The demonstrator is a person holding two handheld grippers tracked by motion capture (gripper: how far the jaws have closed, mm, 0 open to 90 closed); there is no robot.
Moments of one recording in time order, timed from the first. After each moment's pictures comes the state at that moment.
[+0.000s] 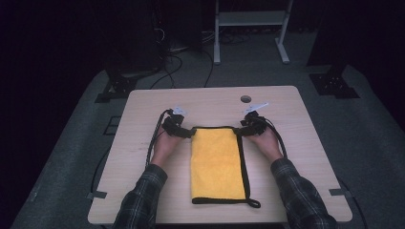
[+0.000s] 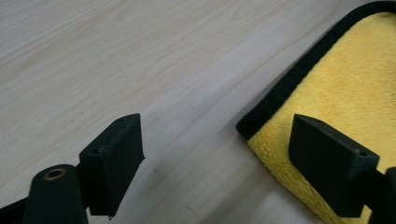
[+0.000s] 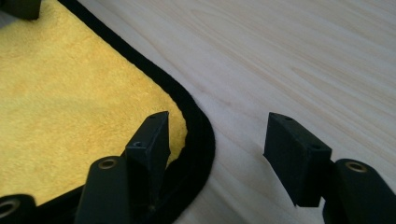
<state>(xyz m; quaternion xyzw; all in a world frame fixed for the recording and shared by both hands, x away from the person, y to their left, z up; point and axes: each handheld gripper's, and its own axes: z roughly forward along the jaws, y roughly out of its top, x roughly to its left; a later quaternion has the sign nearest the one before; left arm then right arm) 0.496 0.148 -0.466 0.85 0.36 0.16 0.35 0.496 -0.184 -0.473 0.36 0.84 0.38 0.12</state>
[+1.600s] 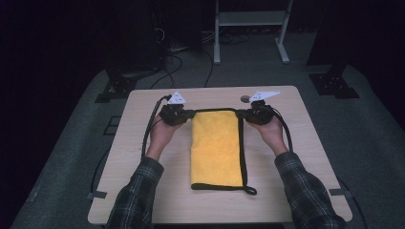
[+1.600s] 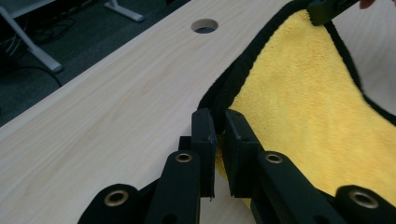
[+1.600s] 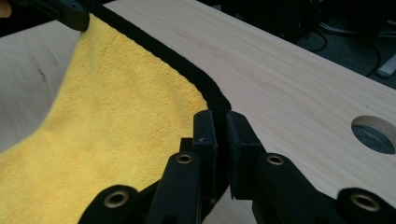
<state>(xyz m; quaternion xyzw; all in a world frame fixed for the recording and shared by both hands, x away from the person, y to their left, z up) 0.472 0.143 -0.385 0.85 0.25 0.18 0.42 0.479 -0.193 -0.404 0.32 0.81 0.46 0.14</state>
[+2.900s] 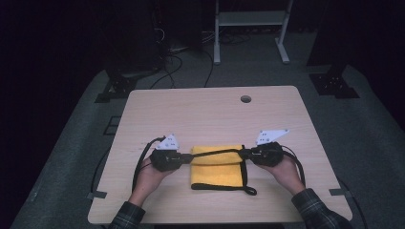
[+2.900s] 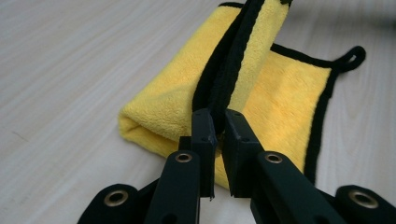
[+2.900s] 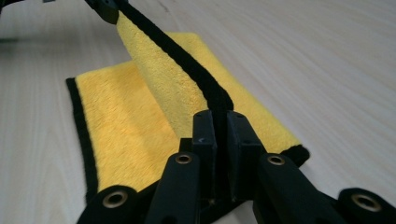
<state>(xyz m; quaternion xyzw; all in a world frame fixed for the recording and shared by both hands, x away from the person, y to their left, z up) 0.341 0.161 -0.423 0.87 0.22 0.08 0.43 0.353 -0.199 -0.430 0.24 0.86 0.45 0.09</state>
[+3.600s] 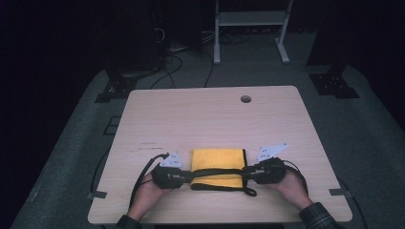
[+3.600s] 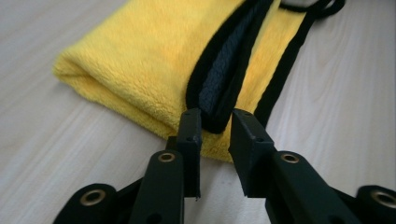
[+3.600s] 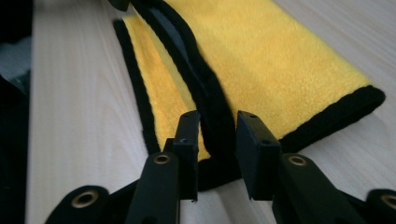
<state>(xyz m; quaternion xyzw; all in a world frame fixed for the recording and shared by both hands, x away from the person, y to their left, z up) 0.308 0.161 -0.441 0.89 0.22 0.05 0.40 0.319 -0.205 -0.449 0.23 0.87 0.42 0.02</state>
